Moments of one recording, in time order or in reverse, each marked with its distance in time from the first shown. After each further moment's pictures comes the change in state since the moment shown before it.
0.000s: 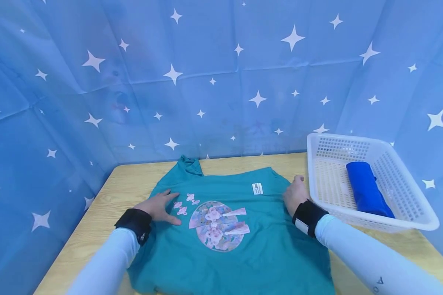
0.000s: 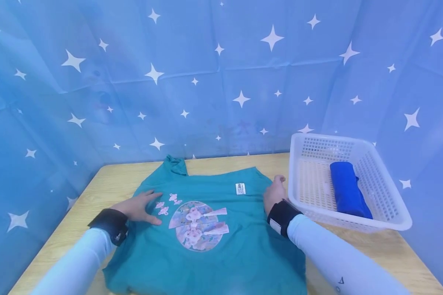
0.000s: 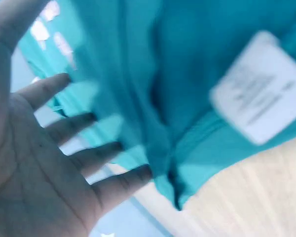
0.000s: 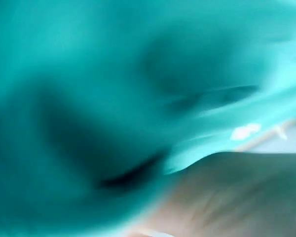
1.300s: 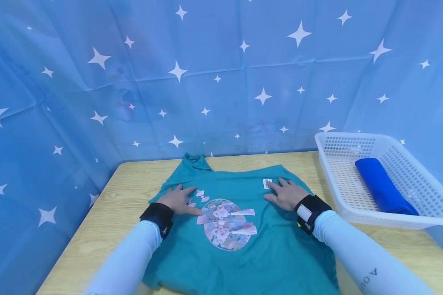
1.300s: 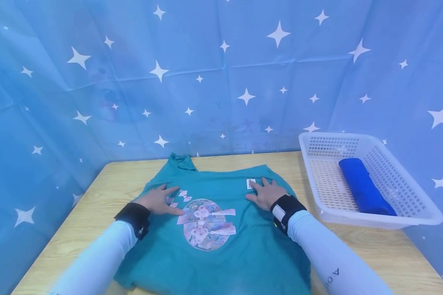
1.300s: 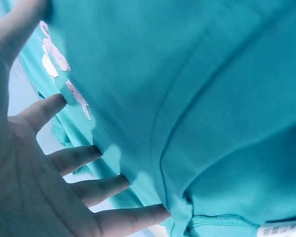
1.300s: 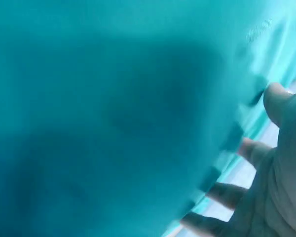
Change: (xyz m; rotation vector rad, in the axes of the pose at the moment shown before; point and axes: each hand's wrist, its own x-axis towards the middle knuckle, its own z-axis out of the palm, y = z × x) left_hand 0.013 0.048 0.005 0.003 0.042 -0.055; right_hand 0.027 0.001 0.014 0.991 0.062 -0.039
